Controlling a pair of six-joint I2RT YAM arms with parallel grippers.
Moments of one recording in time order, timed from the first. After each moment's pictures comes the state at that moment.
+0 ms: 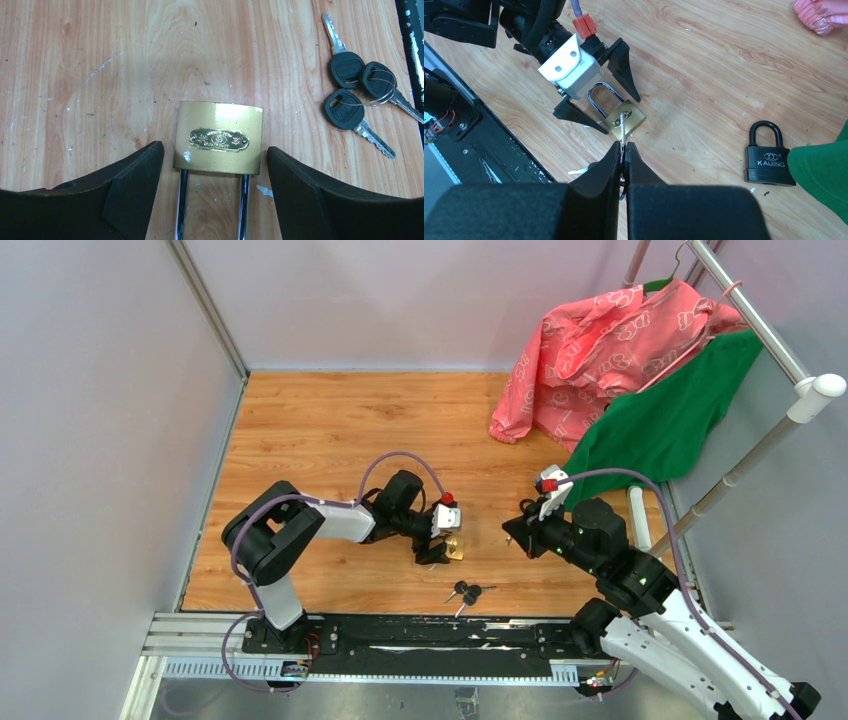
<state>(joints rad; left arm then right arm) -0.75 1.74 0.72 0.27 0.73 0.56 0.74 0.52 0.65 -0.48 -0.03 0.19</state>
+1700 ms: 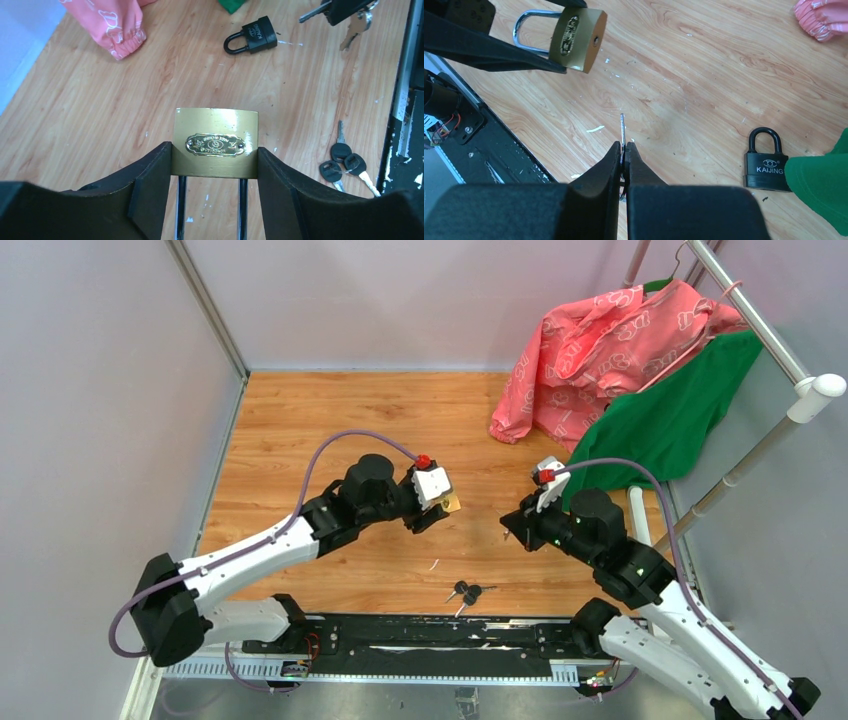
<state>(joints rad) -0.86 1.18 0.83 -0.01 0.27 0.33 0.71 0.59 0.70 -0.48 -0.08 0.19</state>
